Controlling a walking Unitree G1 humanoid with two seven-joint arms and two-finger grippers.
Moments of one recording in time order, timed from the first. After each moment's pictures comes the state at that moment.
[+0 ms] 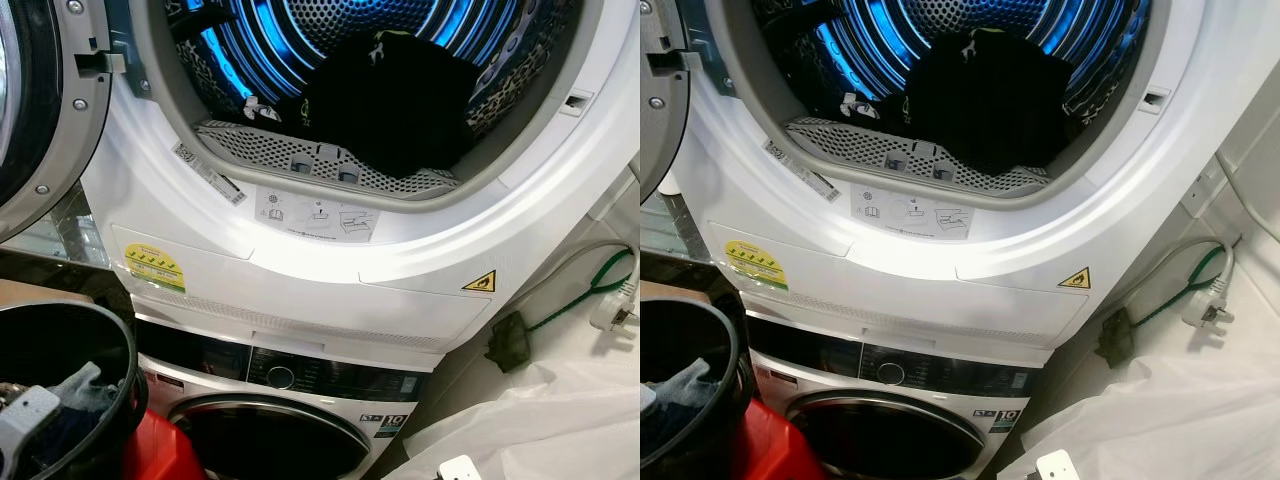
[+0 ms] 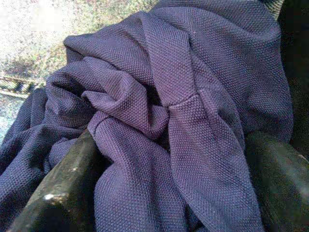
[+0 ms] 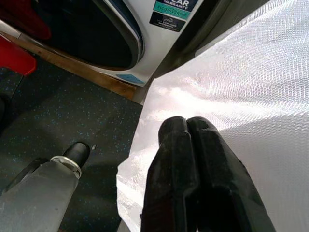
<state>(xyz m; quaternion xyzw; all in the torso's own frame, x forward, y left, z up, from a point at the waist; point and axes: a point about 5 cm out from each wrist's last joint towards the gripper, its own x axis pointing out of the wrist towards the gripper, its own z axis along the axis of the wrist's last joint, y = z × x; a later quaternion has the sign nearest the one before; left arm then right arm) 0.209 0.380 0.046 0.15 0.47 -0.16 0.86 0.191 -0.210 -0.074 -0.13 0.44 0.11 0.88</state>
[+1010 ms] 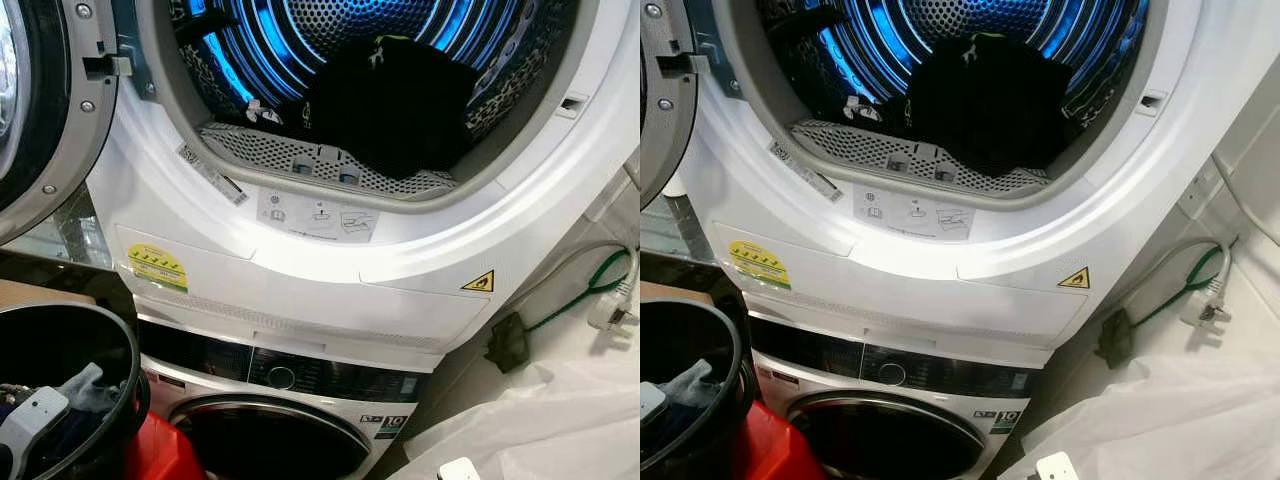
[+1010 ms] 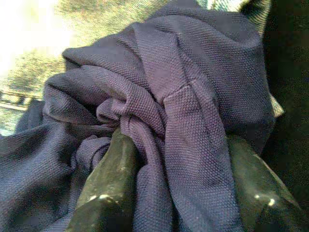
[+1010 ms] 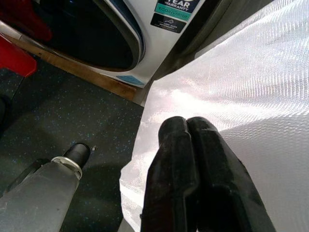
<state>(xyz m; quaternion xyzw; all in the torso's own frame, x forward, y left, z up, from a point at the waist) 0.215 0.375 0.044 0.17 0.45 -0.16 0.86 0.188 -0.210 -0.076 -0.13 0.44 0.11 0.88</state>
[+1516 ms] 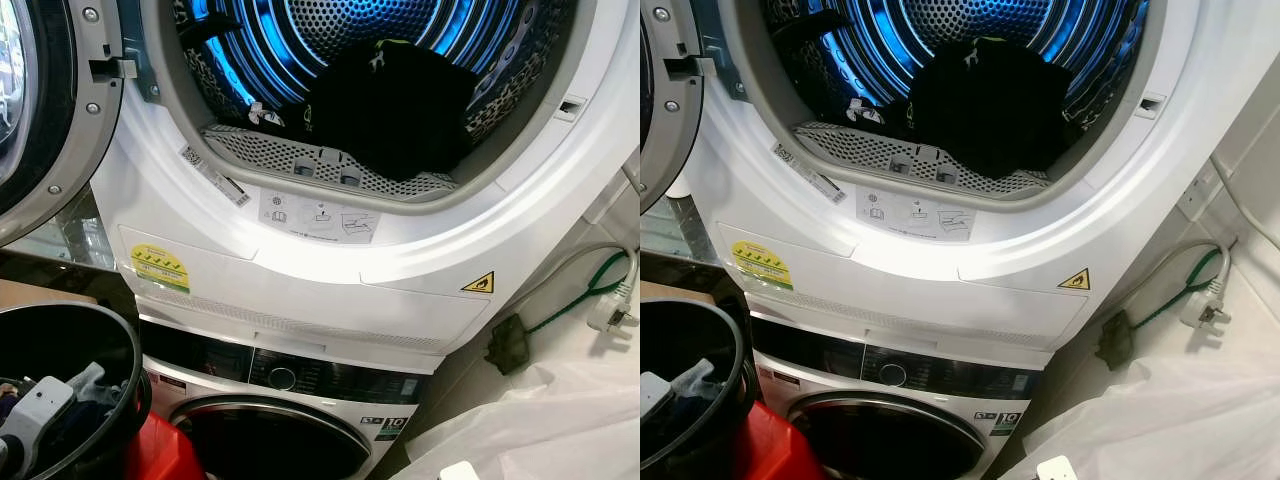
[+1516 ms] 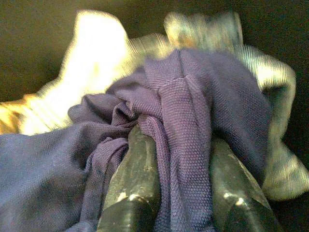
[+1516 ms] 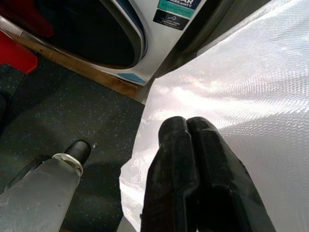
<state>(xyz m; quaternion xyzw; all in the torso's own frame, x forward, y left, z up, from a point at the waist) 0.234 0.372 0.054 0.16 0.34 -0.08 0.92 0.185 -0.210 -0.077 -0.13 0.45 0.11 0.88</state>
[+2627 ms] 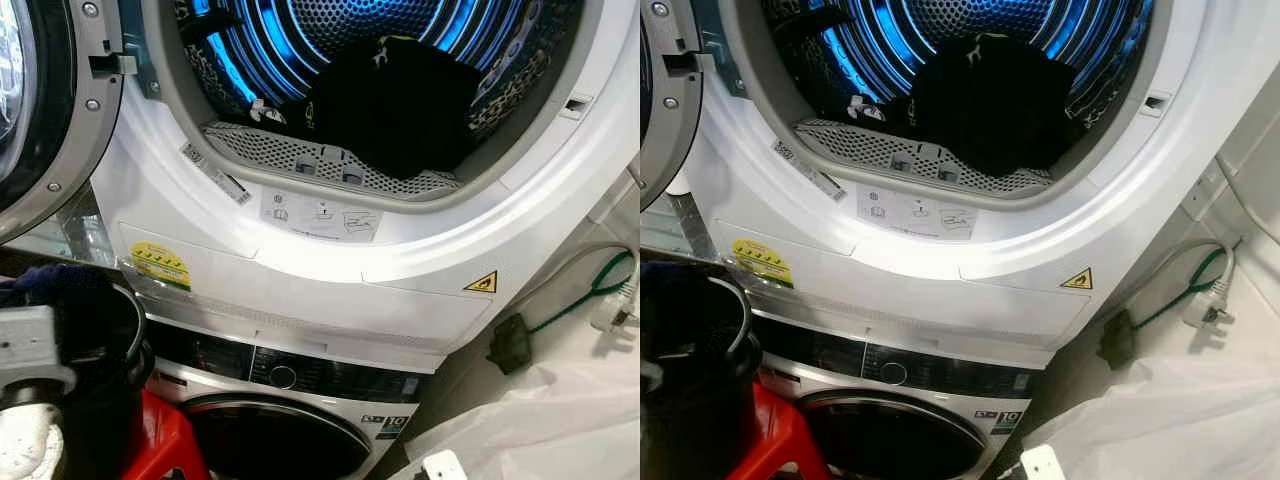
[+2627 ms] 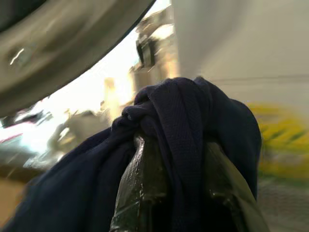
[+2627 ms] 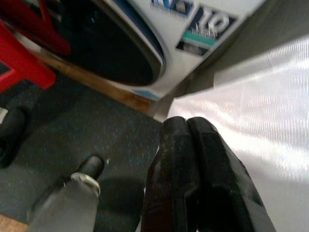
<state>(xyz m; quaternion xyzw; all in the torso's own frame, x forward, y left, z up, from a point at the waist) 0.229 0.254 0.174 0.16 -0.17 0.13 0.96 0.205 -0.182 -0.071 -0.11 0.42 0.12 0.89</state>
